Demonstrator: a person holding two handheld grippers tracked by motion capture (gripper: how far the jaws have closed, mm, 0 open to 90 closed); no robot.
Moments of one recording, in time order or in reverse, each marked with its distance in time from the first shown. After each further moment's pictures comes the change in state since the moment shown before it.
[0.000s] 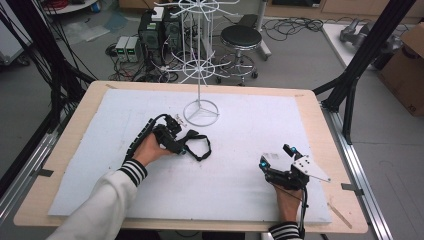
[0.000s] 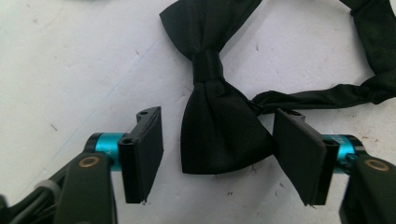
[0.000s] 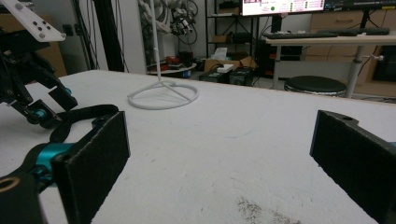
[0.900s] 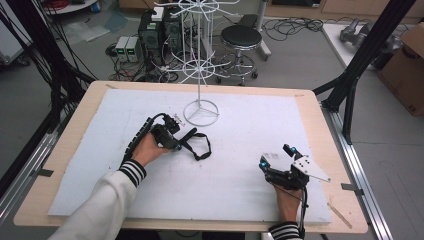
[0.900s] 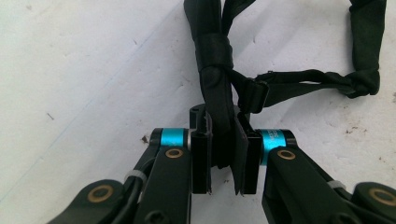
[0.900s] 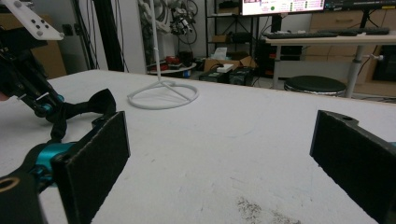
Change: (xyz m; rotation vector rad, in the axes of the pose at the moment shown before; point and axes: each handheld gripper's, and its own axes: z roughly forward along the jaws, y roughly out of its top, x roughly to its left) left arm 0.004 -0.002 -0.005 0.012 -0.033 -0.020; right arm 0.000 0.000 0.000 0.000 -0.002 -0.002
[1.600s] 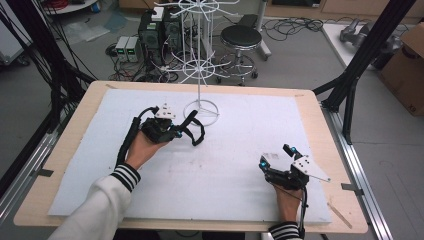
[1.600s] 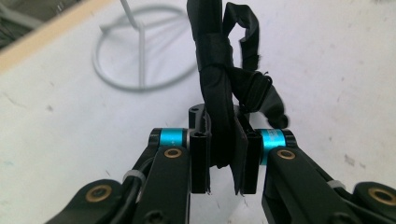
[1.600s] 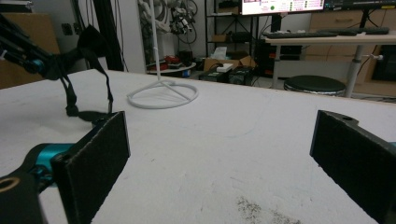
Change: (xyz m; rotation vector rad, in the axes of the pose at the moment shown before) left arm -0.006 -0.007 -0.046 -0.420 0.071 0.036; right arm 0.001 0.000 0.000 0.006 0.001 0.007
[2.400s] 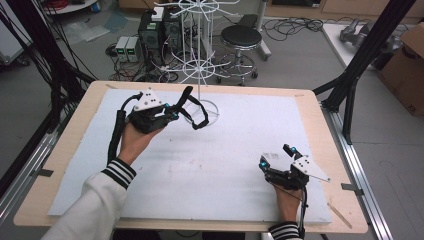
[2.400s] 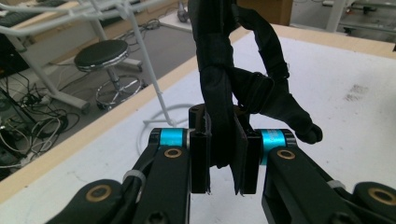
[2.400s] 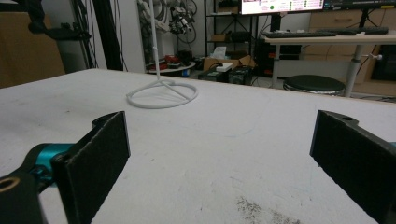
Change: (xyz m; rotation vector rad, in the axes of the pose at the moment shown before) left arm 0.005 0.030 -0.051 -0.281 0.072 0.022; right arm 0.000 0.000 0.000 0.002 -0.003 -0.001
